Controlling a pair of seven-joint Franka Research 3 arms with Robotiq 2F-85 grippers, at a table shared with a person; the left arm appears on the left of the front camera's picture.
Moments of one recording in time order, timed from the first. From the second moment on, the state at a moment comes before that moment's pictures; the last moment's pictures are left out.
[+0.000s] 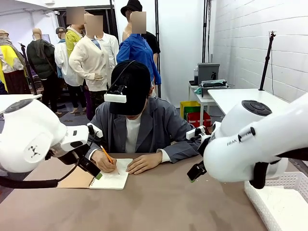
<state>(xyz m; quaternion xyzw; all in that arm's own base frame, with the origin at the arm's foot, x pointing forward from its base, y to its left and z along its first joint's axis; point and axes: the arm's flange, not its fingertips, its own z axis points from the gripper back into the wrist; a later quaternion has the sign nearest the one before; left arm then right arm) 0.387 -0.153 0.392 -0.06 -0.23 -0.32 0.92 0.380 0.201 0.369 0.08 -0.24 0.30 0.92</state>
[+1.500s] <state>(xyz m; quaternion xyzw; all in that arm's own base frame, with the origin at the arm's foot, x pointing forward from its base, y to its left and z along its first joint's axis) 0.358 -0.084 0.577 -0.09 -0.34 -0.36 0.86 0.419 0.211 0.543 0.15 -0.29 0.37 0.87</state>
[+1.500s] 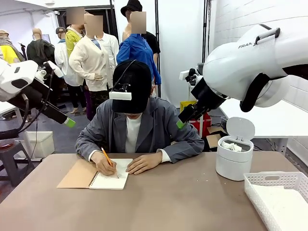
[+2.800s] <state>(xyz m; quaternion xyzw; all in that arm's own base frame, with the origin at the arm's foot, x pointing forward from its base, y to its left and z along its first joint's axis) 0.352 -0.068 0.603 -0.09 -0.34 -0.40 0.85 0.385 0.222 0.575 0.20 -0.25 0.35 0.88</state>
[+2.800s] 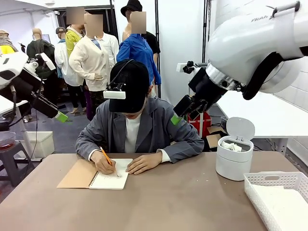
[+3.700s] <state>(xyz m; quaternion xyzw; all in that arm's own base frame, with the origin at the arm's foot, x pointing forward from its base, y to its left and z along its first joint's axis) 0.334 -0.044 0.624 -0.09 -0.36 -0.40 0.84 0.385 0.209 0.586 0.20 -0.26 0.35 0.88</state>
